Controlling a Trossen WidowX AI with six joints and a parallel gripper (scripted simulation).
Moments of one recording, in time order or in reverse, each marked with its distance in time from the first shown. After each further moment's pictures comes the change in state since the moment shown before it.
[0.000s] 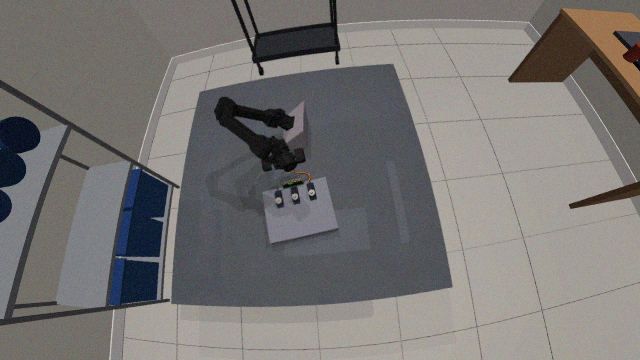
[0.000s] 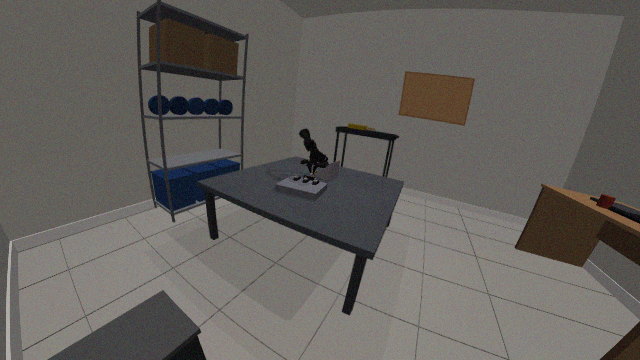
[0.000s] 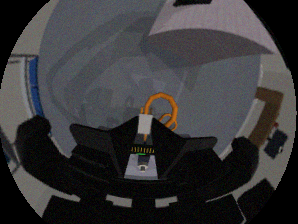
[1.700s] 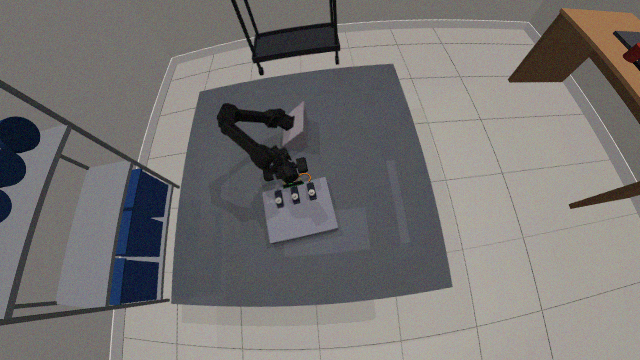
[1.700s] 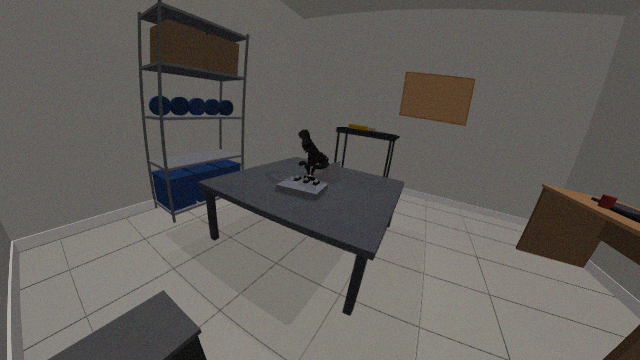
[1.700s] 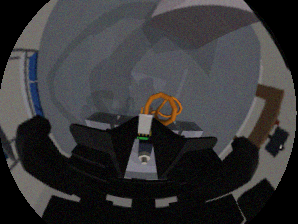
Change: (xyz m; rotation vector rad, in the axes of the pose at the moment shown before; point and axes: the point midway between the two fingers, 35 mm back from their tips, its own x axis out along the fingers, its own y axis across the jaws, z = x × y) arm -0.001 -0.001 -0.047 0.003 0.008 -0.001
